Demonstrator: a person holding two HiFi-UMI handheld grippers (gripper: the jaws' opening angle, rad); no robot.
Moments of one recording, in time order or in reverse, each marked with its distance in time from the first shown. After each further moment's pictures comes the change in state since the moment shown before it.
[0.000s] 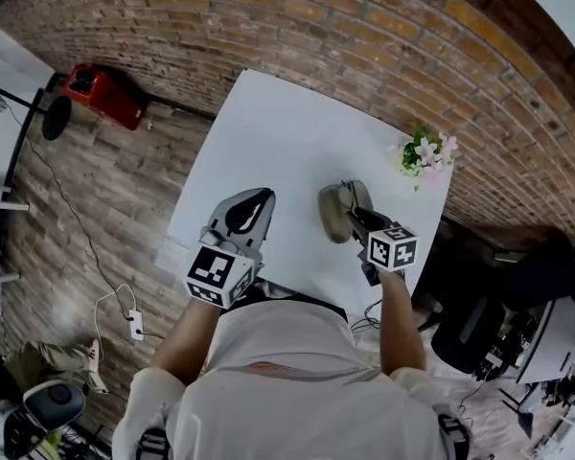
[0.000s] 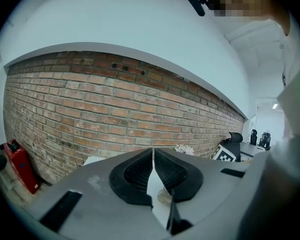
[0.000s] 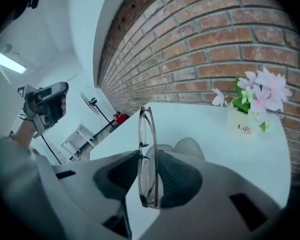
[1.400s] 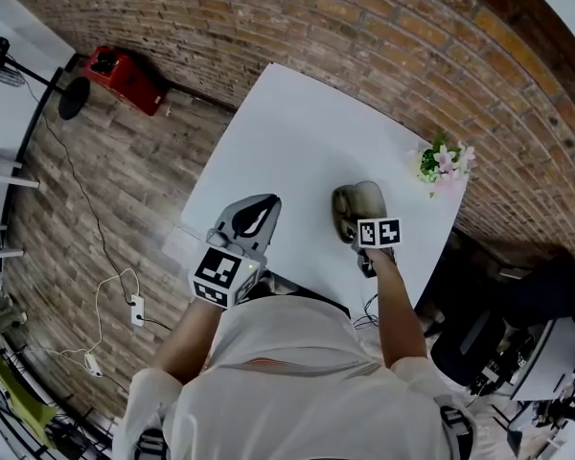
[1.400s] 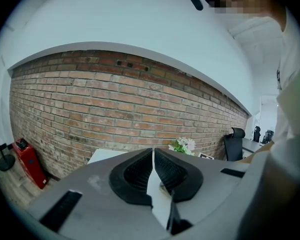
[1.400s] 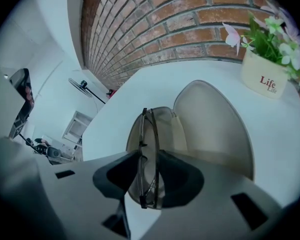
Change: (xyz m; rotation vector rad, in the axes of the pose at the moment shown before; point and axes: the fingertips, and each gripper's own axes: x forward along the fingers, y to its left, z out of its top) left arm -0.032 0.009 -0.024 -0.005 0.061 0.050; right arm 0.077 -0.009 -0.075 0.094 0.322 -0.009
